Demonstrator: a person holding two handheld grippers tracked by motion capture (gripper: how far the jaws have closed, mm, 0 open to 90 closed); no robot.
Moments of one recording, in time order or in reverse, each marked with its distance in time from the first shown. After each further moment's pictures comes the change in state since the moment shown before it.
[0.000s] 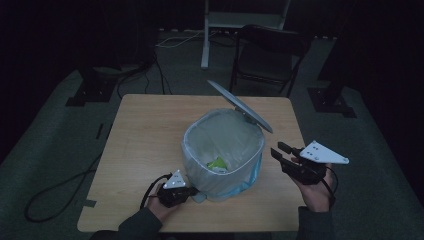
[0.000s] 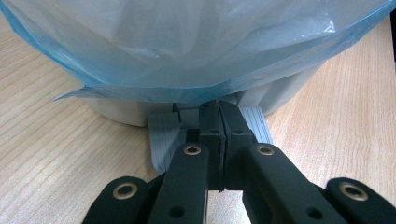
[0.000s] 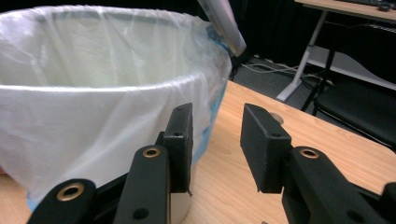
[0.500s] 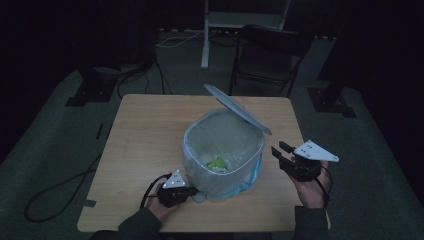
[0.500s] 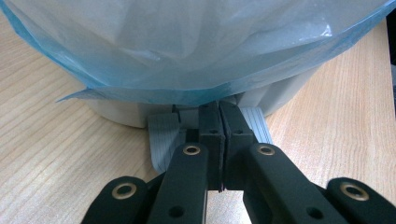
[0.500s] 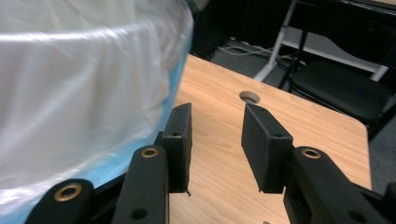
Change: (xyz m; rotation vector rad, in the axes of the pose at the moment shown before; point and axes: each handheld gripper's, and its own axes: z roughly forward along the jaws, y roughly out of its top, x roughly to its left) left arm 0.000 0.000 -0.001 -0.012 -0.004 -0.003; right arm -0.009 -0.018 0.020 0.064 -0.111 0.011
